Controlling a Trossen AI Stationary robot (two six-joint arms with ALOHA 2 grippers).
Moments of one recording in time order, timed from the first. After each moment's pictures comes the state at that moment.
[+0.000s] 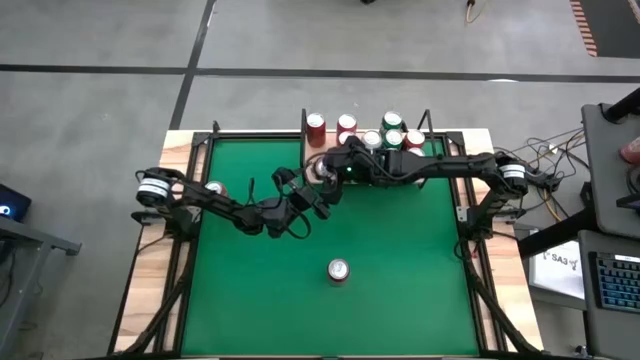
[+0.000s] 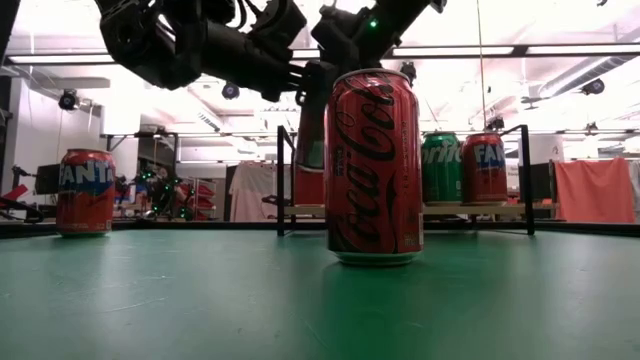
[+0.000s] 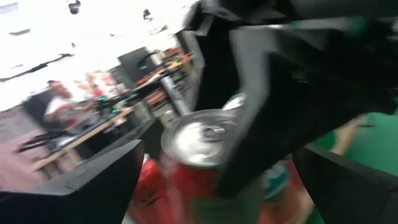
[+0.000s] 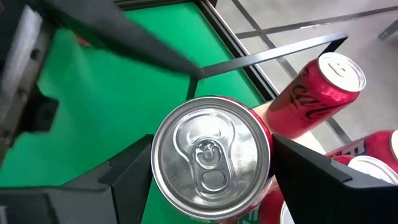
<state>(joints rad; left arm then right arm) -0.09 1.76 0.80 1.06 -0.97 0.50 -0.16 1.69 1.43 -0.41 0.32 0.07</state>
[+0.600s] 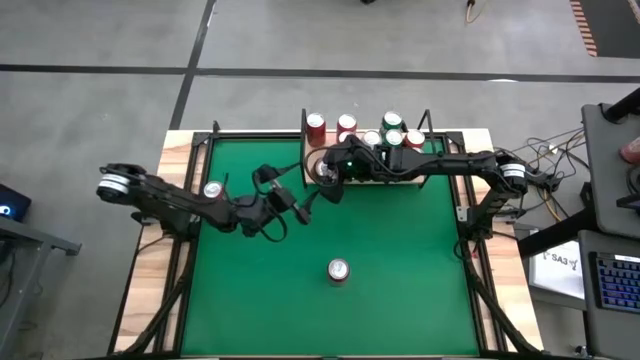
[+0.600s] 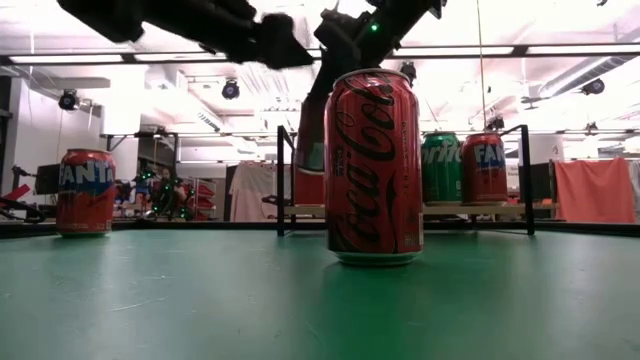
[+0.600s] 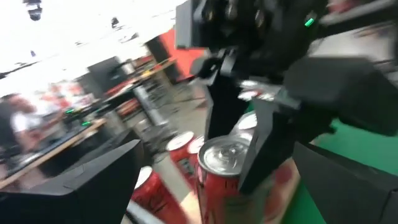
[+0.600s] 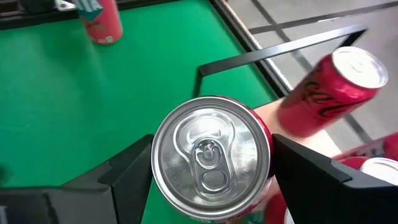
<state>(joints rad) -0.16 1.44 0.71 0.77 -0.91 0.45 -0.18 1.69 1.43 -0.41 0.22 0.07</state>
